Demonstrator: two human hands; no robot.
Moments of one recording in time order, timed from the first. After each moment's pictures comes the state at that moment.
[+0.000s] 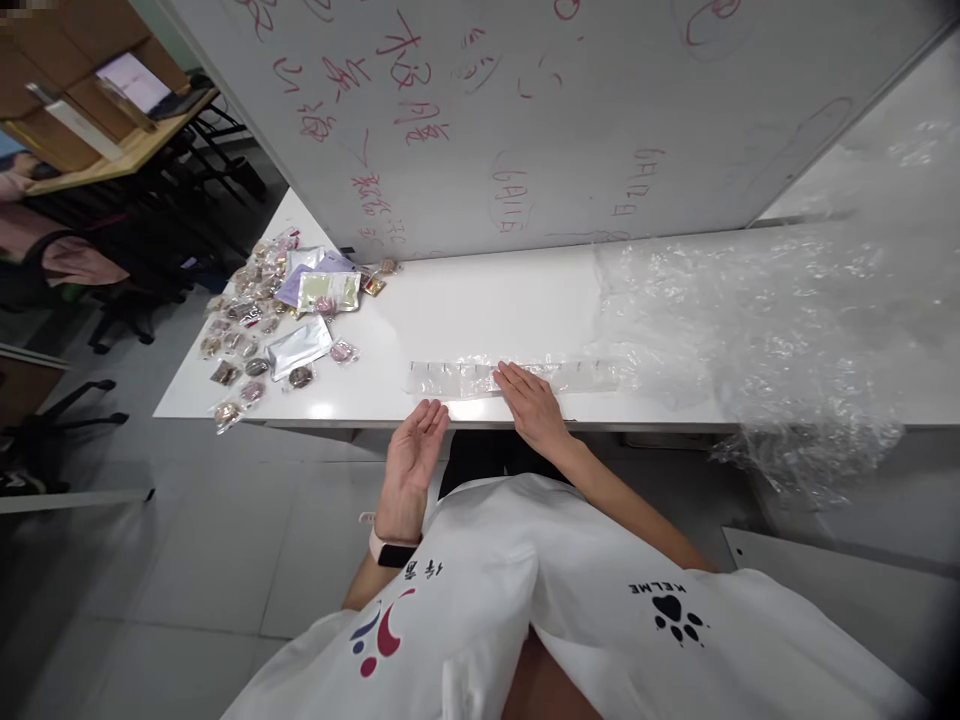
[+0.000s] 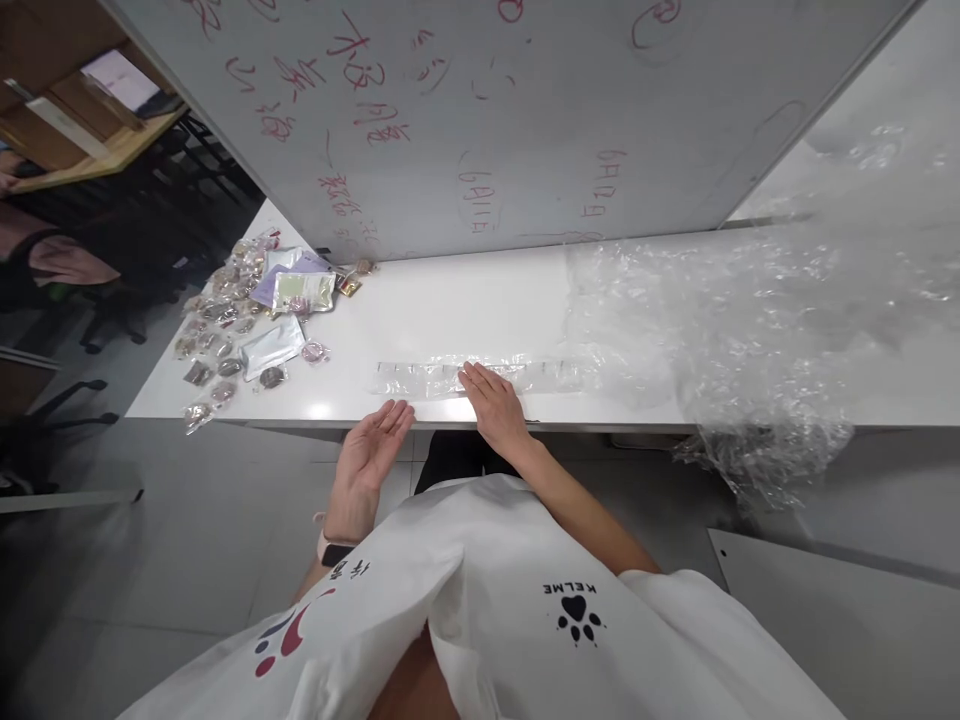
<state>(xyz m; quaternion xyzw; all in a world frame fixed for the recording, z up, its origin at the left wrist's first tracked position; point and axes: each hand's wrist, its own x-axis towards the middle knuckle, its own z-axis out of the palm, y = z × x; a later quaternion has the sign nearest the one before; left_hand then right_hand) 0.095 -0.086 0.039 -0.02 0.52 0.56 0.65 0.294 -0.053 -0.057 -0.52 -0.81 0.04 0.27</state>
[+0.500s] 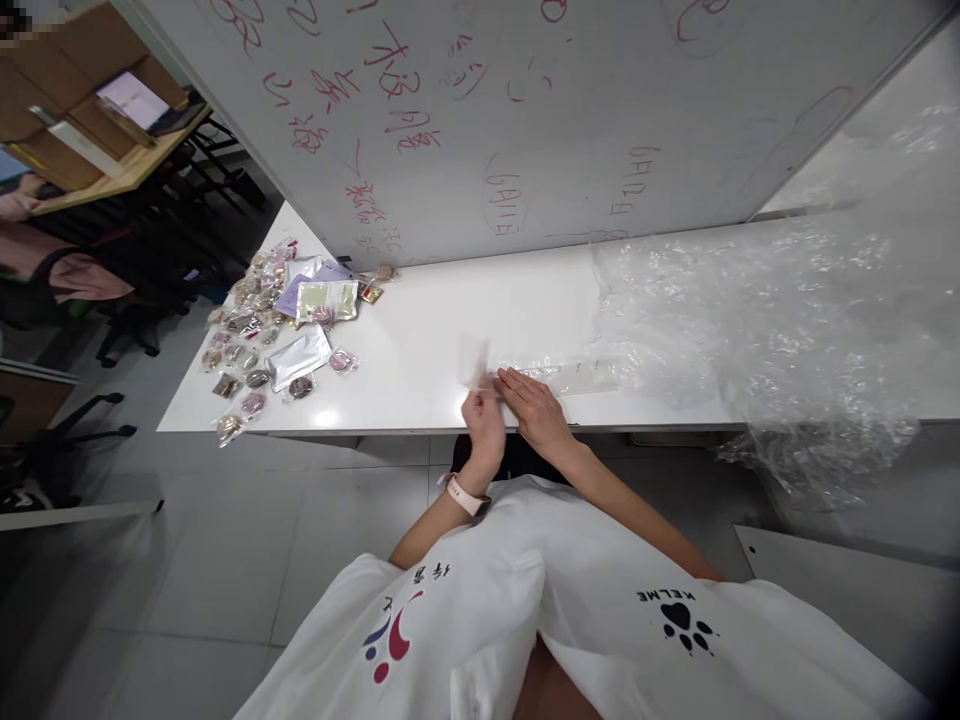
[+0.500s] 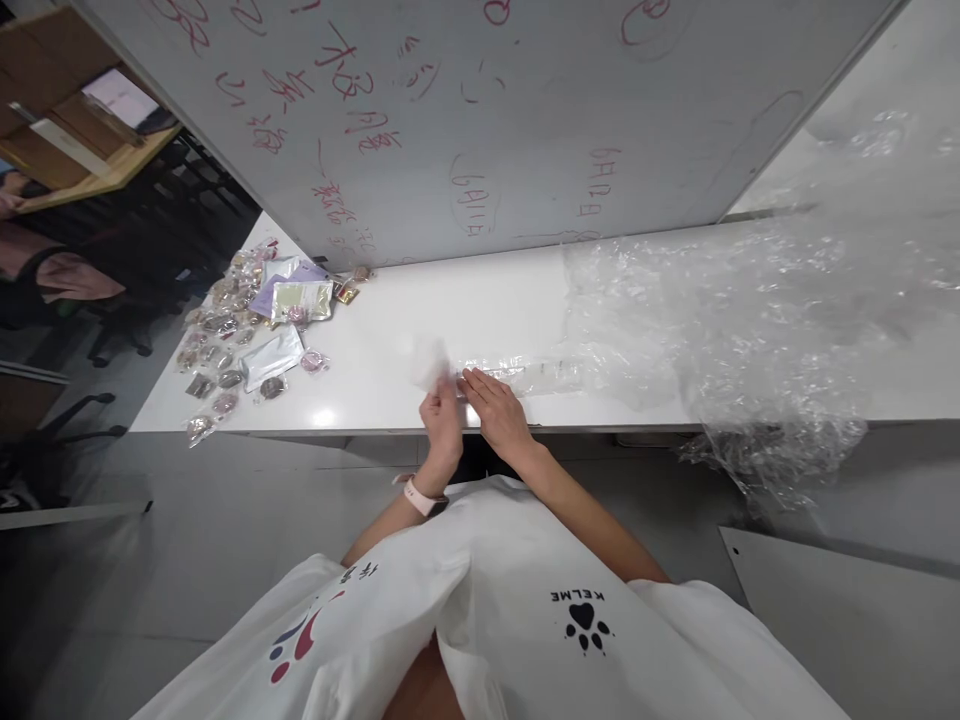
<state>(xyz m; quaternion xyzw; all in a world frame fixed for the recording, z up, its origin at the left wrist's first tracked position) 0.186 -0.044 -0.024 0.39 0.60 0.54 0.44 0.297 -0.051 -0.053 -0.51 -0.81 0.07 0.28</state>
